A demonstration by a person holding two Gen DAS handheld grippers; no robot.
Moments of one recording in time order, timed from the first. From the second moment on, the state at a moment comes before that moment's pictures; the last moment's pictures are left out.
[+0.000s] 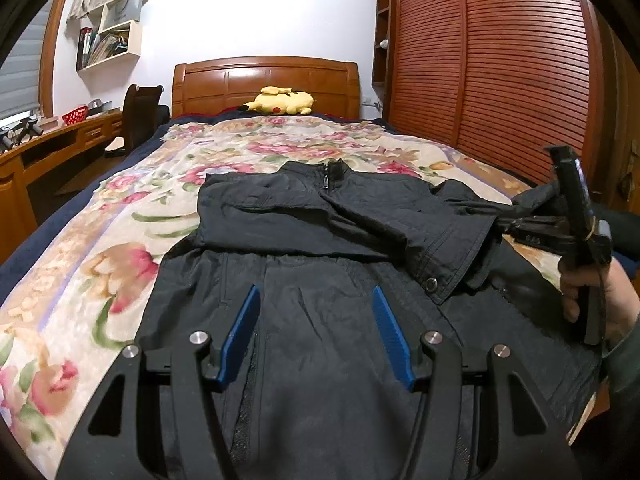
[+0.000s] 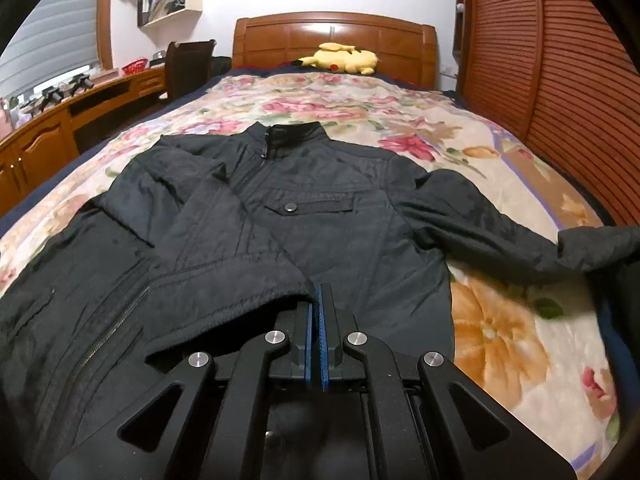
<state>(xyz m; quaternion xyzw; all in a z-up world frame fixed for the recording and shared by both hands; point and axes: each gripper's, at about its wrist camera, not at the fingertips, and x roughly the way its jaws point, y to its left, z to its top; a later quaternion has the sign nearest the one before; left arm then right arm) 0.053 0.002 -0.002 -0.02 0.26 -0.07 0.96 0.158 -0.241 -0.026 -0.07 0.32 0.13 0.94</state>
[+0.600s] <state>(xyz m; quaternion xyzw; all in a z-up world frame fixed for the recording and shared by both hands) 0.061 0.001 -0.023 -0.02 0.29 -0.07 0.96 0.136 -0.205 -0.002 -0.09 0.27 0.17 0.94</state>
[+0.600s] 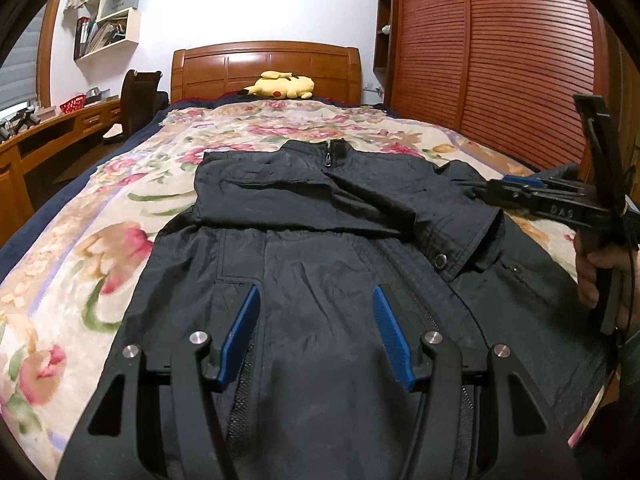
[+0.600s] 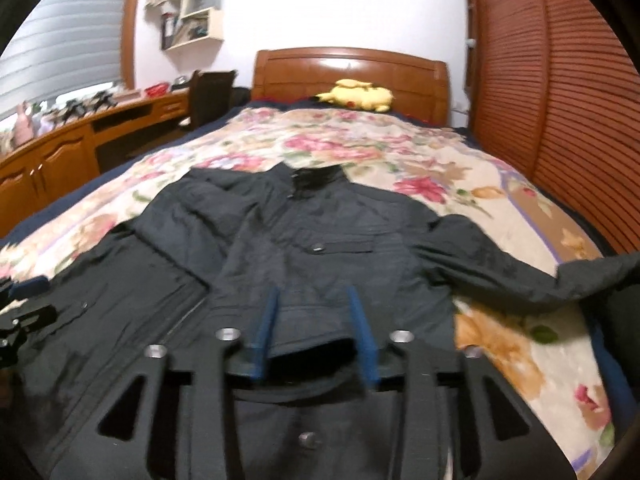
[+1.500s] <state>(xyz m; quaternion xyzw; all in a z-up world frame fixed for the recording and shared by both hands) 0.060 0.001 -0.031 -0.01 0.29 -0.06 0.95 0.162 -0.150 -0.071 -0.14 0.37 0.22 0.89</state>
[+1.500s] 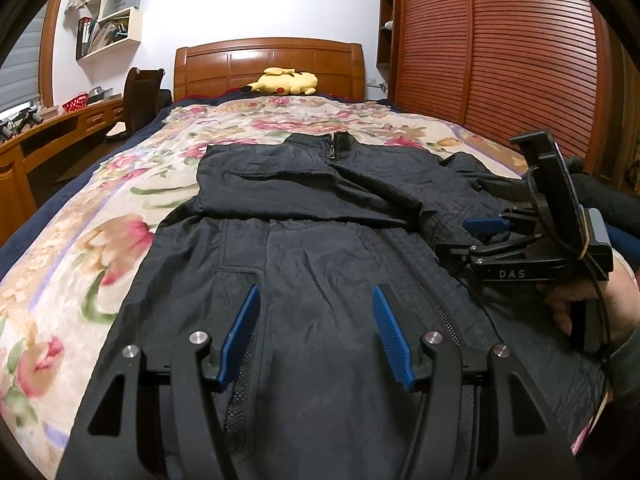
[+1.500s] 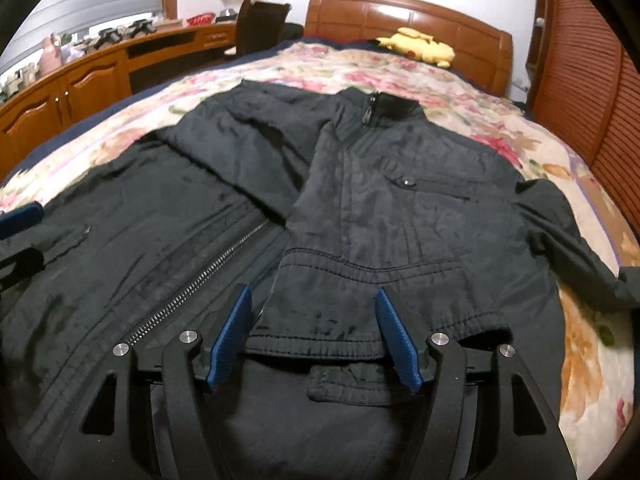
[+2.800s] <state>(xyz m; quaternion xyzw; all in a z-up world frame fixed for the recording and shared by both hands) 0.061 0.002 -0.036 -0.02 0.30 -0.07 0.95 0.195 -0.249 -0.011 0.00 0.30 0.10 0.95</state>
